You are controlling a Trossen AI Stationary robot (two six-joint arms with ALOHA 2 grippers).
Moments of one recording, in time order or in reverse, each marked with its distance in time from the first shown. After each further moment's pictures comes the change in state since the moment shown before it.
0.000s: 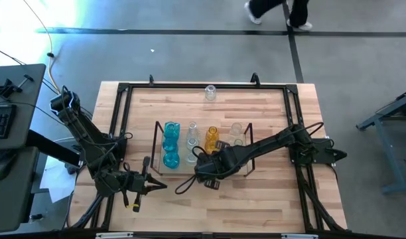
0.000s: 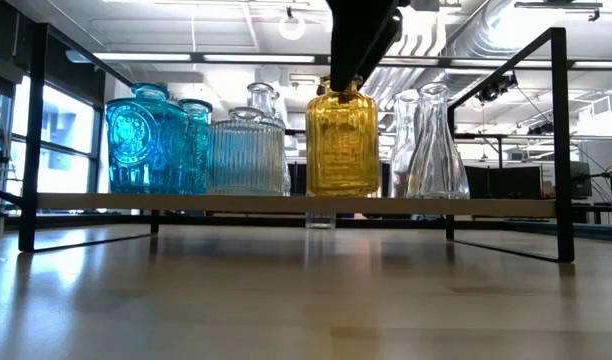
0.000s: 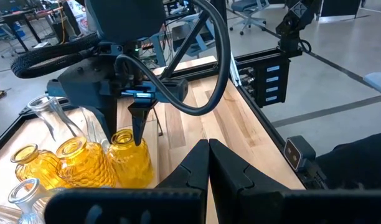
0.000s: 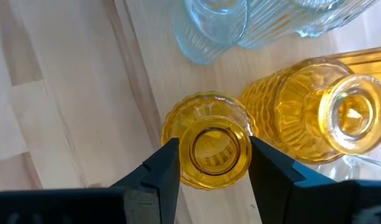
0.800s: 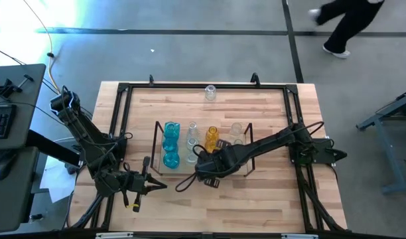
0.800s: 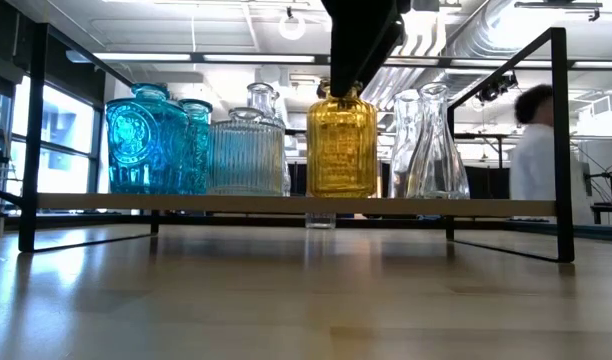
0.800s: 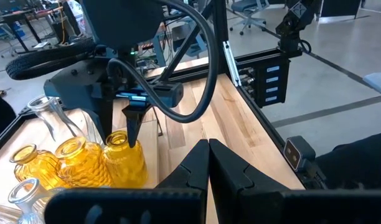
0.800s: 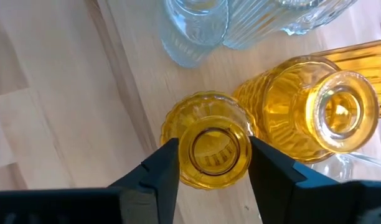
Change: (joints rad) left arm 0.000 0.000 0.000 0.001 0.000 0.000; right arm -0.013 -0.007 -0.029 0.006 0.020 0.026
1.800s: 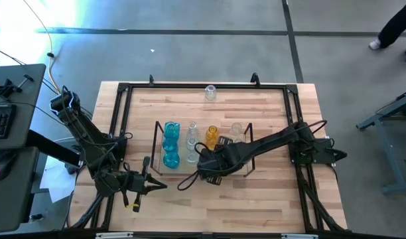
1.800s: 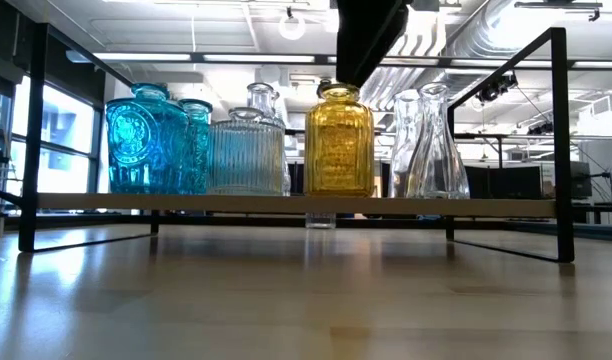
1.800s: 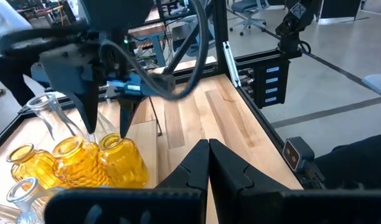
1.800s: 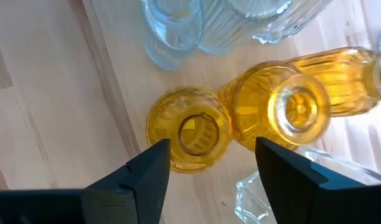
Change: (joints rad) left arm 0.000 0.000 0.000 0.000 0.000 -0.007; right arm 0.002 -0.041 -0.002 -0.027 0.058 -0.028
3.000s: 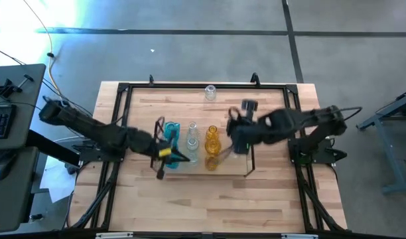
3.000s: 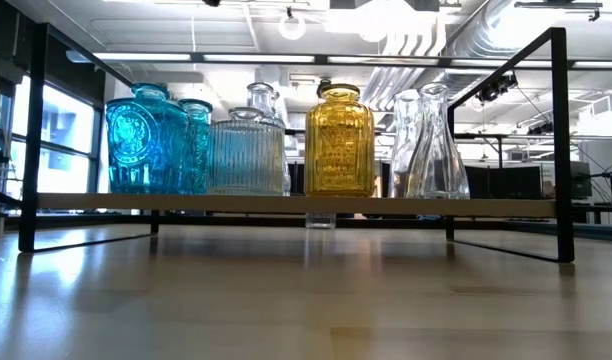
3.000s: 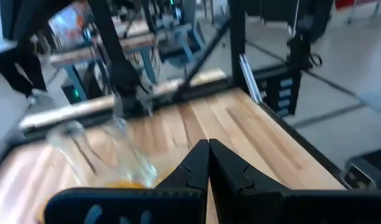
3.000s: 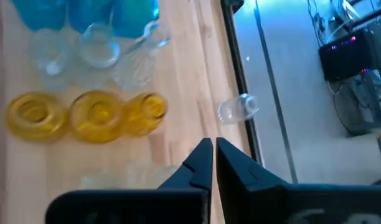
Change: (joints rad) left arm 0.627 -0.013 0.000 0.116 0.710 0.232; right arm -0.075 -0.393 -0.001 -0.117 0.277 -0.443
